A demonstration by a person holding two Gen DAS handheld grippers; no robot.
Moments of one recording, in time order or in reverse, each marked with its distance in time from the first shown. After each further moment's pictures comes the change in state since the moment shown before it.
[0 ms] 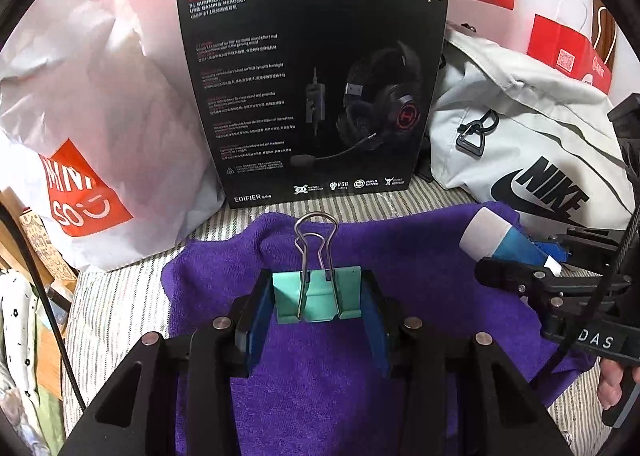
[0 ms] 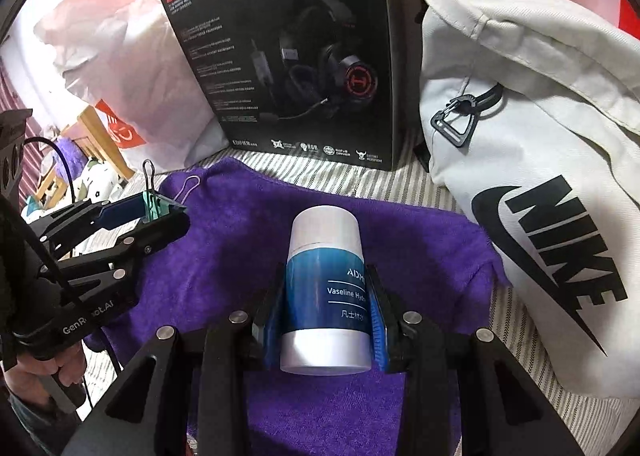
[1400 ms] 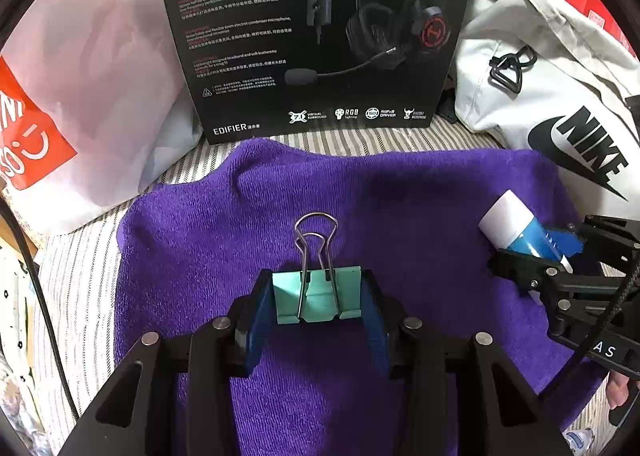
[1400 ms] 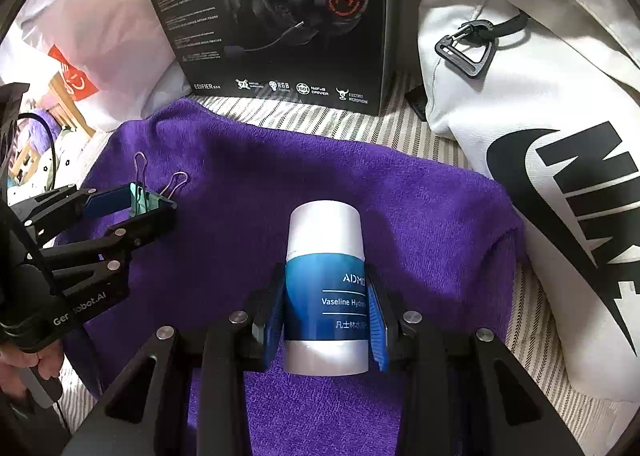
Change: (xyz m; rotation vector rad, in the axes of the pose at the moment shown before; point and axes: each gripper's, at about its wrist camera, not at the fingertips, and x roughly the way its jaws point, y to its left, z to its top) left arm 0.061 -0.008 -0.020 -0.011 0.159 -0.005; right arm 0.047 -0.005 -0.010 -0.028 0.121 -0.088
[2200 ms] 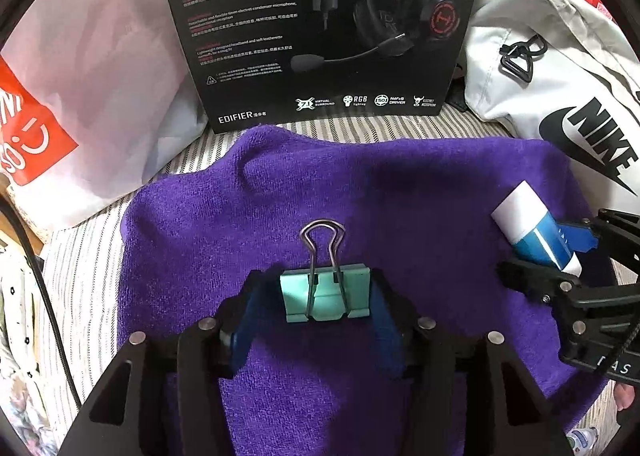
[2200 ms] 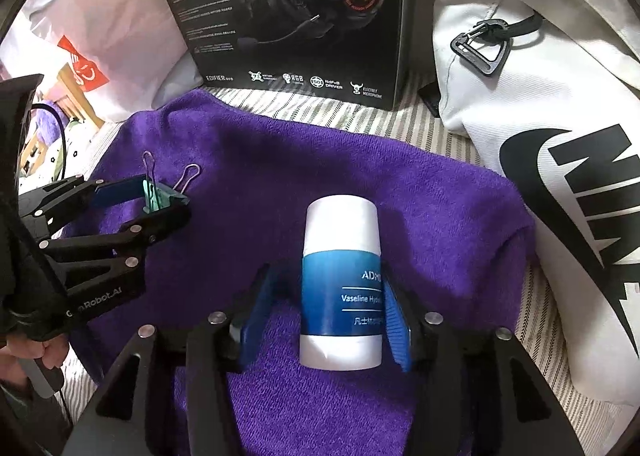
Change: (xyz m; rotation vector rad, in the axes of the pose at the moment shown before) left arm 0.007 0.002 0.001 0.002 0.037 0.028; right arm 0.001 0.003 0.001 -0.026 0.027 0.034
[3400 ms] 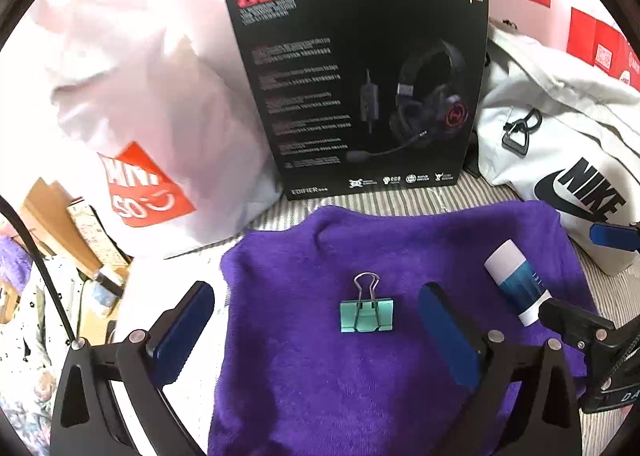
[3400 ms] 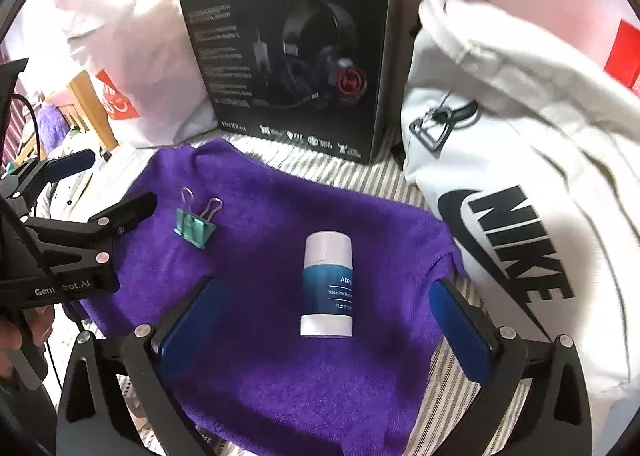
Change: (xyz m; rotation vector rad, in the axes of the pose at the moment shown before) left arm -0.094 0.010 0.013 -0.034 -0.155 0.168; right arm -0.080 0.009 0.001 -0.035 -0.119 -0.067
